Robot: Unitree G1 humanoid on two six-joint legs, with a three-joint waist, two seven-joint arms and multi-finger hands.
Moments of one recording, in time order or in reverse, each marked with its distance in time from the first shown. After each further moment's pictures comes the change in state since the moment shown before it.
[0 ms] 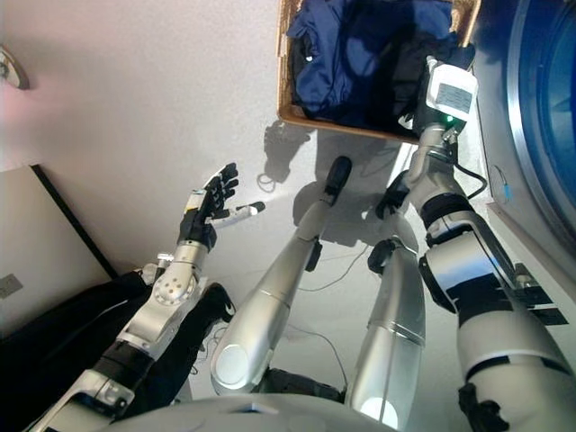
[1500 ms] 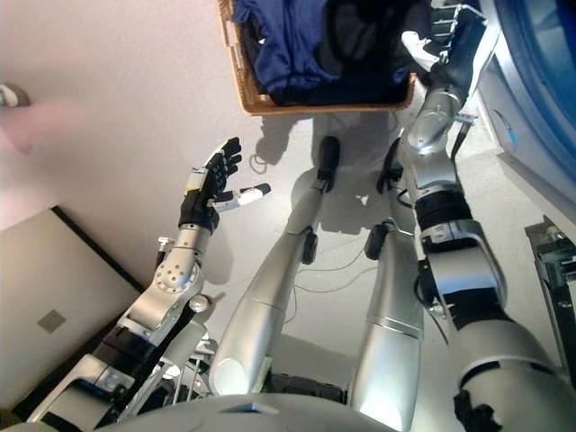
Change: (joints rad) left arm -0.076 0.017 -0.038 -0.028 0.022 -0.003 0.056; right arm 0.148 0.093 -0.392 -0.531 0.752 -0.257 -0.022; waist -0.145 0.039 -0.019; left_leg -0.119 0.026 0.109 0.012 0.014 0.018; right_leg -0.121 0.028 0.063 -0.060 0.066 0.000
